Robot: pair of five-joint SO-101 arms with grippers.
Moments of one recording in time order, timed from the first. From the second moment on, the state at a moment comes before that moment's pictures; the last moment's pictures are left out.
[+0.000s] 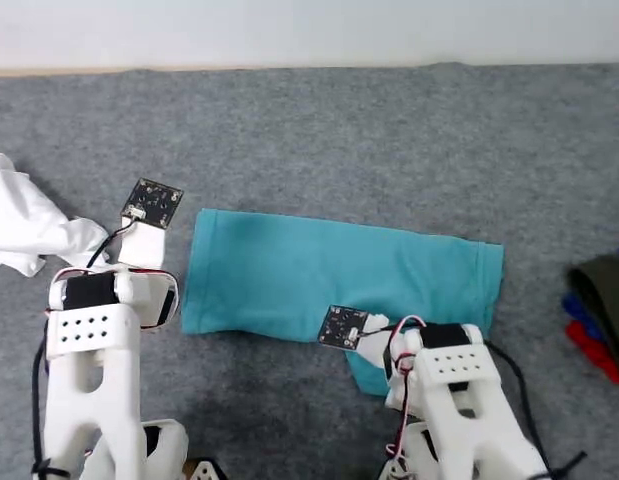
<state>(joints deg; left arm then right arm) -12.0 -35.7 49.7 71.8 -16.8 -10.2 -38.1 73.6 65.8 60.2</state>
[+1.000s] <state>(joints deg) -12.0 -35.7 49.7 71.8 -16.9 -10.2 -26.7 56.3 73.6 61.8</state>
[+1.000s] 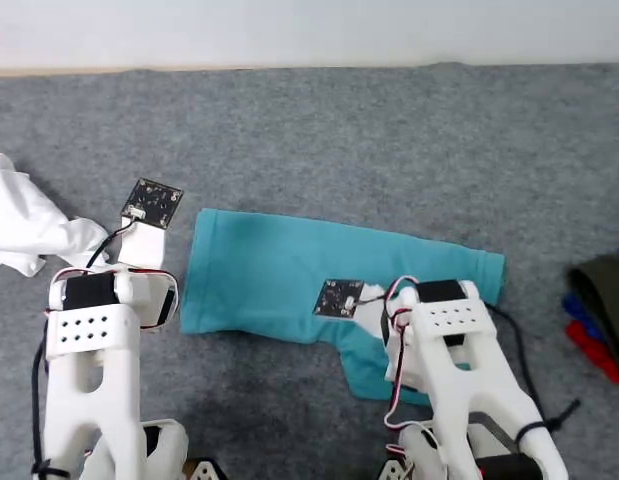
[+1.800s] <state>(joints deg) -12.0 -35.7 49.7 71.8 -17.2 -3.6 -15.9 41.9 74.2 57.0</state>
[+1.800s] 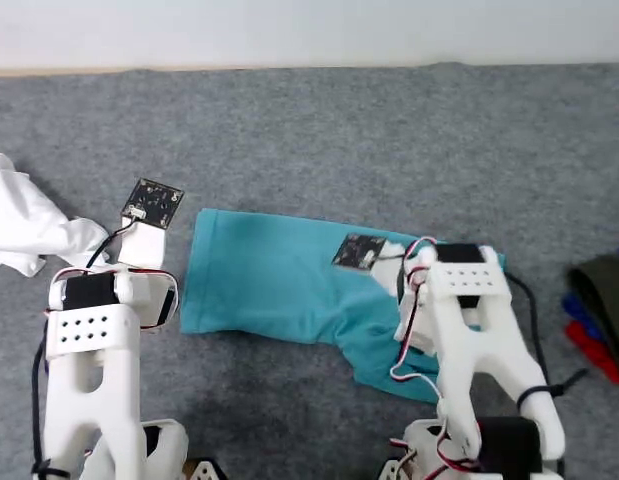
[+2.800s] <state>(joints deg) 18.0 -34.8 29.5 76.3 -14.4 36.5 -55.4 34.5 100.0 45.8</state>
